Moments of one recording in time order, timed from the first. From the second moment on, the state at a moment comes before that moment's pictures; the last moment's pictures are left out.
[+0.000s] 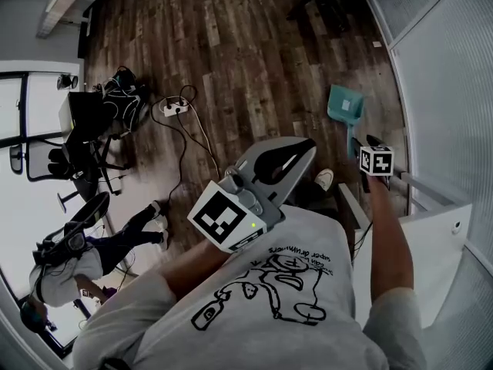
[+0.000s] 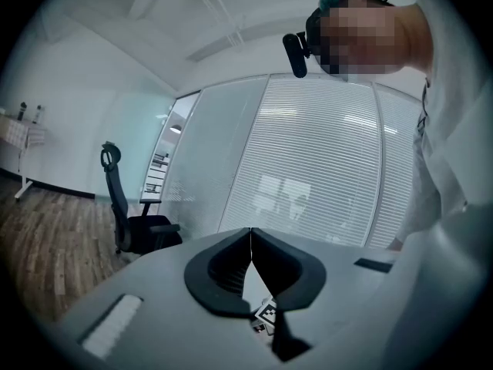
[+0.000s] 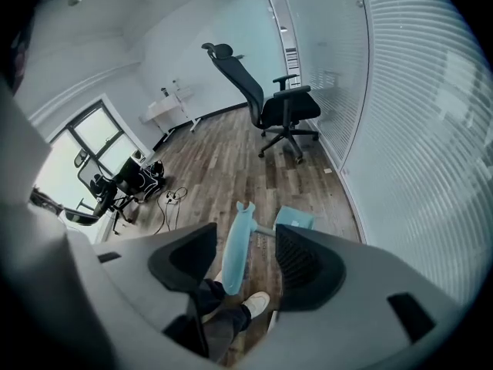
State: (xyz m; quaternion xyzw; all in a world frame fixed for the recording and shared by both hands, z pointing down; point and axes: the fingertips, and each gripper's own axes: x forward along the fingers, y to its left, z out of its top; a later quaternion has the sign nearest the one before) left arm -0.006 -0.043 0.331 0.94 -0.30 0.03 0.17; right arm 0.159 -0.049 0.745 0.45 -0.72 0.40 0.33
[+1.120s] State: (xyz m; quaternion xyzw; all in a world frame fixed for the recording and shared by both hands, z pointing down) left arm -0.029 -0.024 0.384 0.92 -0.32 0.08 0.23; right arm 0.138 -0.039 0.811 0.44 -0.70 0.45 0.34
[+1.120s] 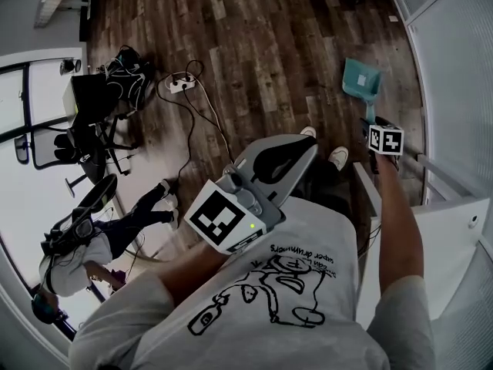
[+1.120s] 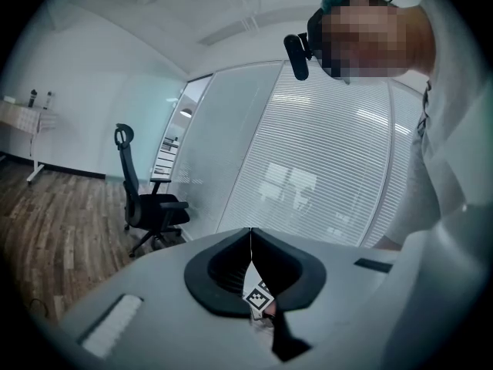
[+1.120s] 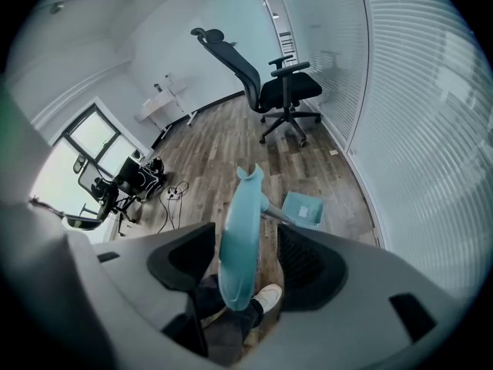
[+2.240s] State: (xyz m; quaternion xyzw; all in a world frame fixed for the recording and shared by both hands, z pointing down) left arm -0.043 -0.022 0.398 0.91 -0.32 0.09 0.24; right arm 0.137 -0.061 0.799 0.48 -0.72 0.41 0.29
